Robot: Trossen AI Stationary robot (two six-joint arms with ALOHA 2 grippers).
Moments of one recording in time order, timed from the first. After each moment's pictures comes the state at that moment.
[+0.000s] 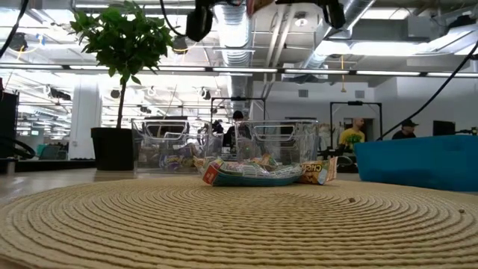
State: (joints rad) left arm -0.10 1.41 1.09 0.03 -0.08 -0.71; right arm 0.19 1.26 1.07 -0.14 0.36 0.86
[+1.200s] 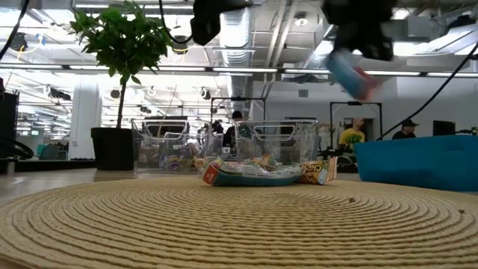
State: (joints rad) left arm -0.03 1.41 1.09 -0.04 0.25 -0.50; right arm 0.15 1.26 1.07 -0.76 0.10 0.89
